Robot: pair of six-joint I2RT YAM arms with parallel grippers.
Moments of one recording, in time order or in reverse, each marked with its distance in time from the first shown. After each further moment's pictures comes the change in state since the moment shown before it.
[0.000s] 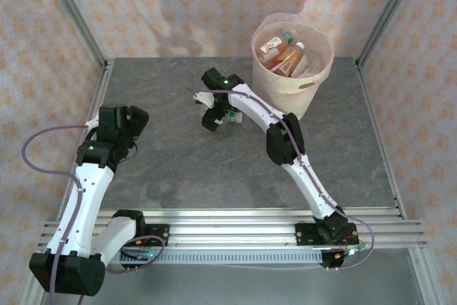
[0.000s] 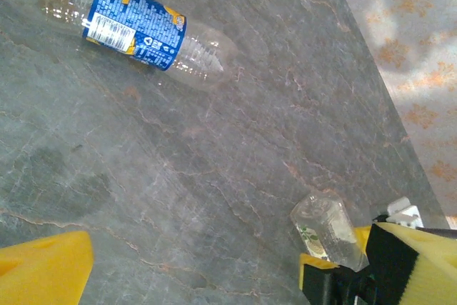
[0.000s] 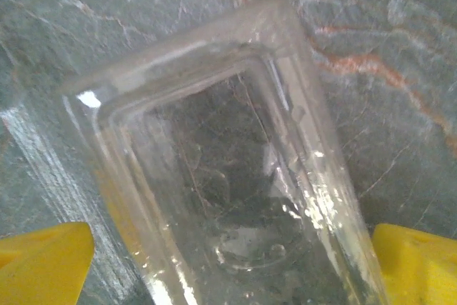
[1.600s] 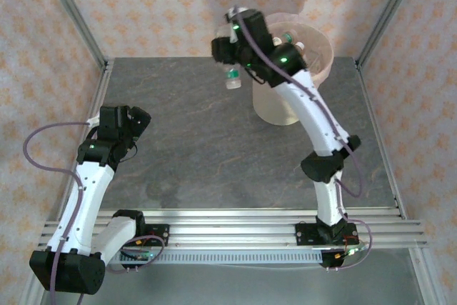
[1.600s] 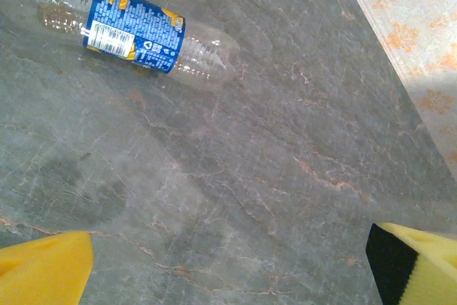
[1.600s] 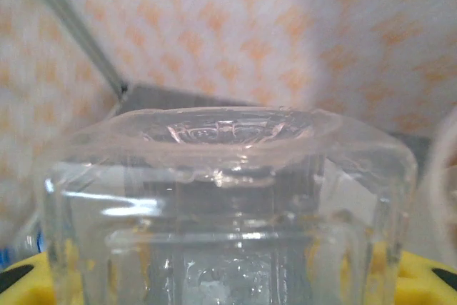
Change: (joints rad) left arm 0.000 0.011 0.000 0.000 -0.002 0.080; right arm 0.014 -0.578 0.126 0.098 0.259 0.725
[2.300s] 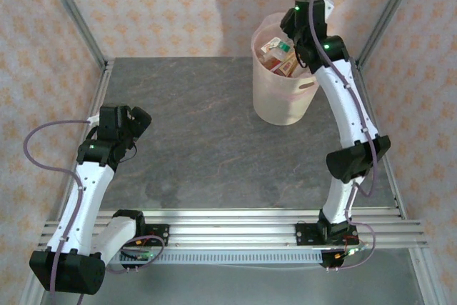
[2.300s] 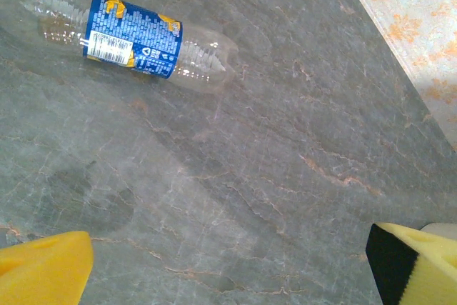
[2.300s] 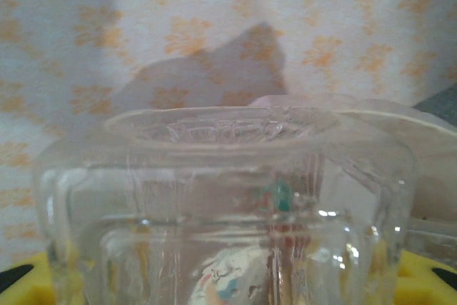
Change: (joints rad) left arm 0.000 -0.001 0.000 0.001 -0.002 0.053; right arm -0.377 -0.140 -0.351 0.254 0.179 0.354
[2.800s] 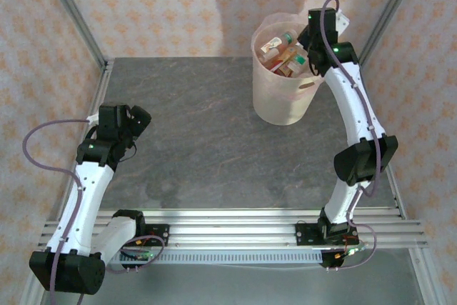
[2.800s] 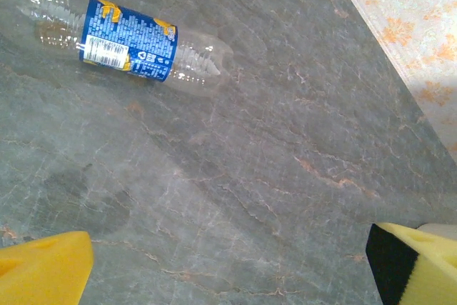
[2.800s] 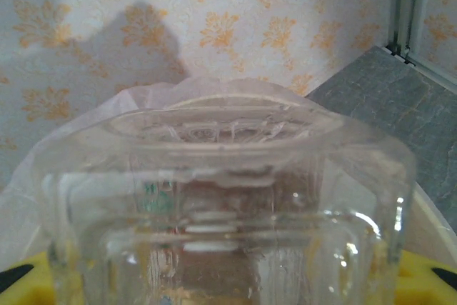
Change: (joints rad) left arm 0.000 0.000 0.012 0.000 0.000 0.000; right arm -0.101 -0.050 -0.174 -0.023 0.004 0.033
